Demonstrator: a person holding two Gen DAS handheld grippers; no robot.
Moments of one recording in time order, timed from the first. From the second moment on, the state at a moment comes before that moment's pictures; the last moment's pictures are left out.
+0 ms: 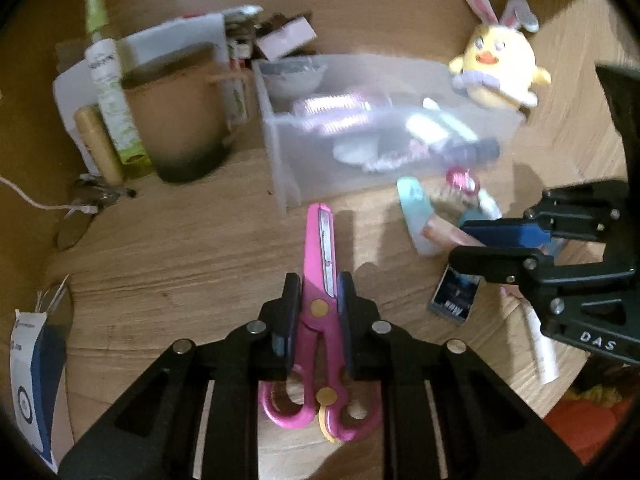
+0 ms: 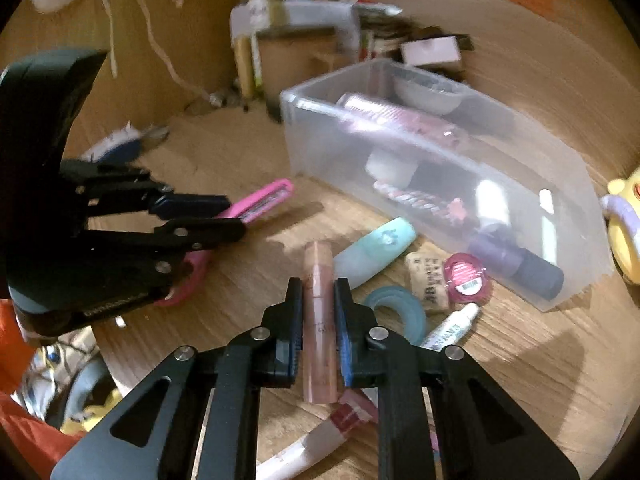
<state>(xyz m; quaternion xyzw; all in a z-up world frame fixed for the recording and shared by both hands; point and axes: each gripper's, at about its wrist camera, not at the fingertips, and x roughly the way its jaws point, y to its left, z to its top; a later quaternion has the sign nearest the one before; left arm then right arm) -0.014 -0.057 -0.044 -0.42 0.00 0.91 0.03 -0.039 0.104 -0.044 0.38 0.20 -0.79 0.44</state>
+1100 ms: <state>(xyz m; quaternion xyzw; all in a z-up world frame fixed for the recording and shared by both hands) -0.104 -0.004 0.077 -0.29 0.01 0.95 0.09 -0.128 0.165 0.060 0.26 0.10 -0.90 0.32</state>
